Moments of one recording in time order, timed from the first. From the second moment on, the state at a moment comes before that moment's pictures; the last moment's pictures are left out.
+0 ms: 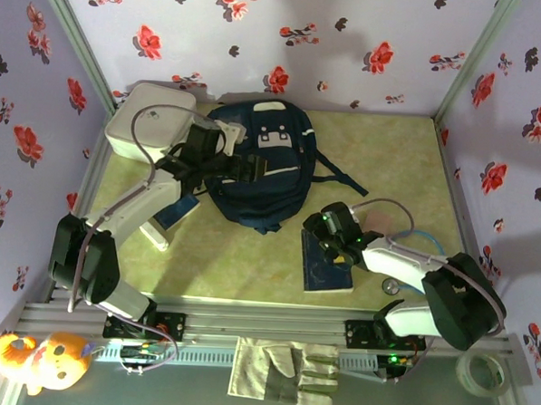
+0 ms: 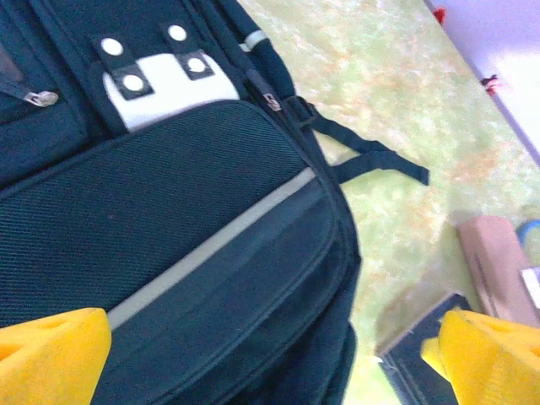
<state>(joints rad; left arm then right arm) -0.51 1.52 1.19 -0.30 0.27 -0.28 0.61 1.33 0.50 -0.06 0.04 1.28</state>
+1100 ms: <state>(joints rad) -0.86 1.93 1.41 -0.36 0.46 -0.60 0.41 1.15 0.53 -0.42 0.11 1.00</state>
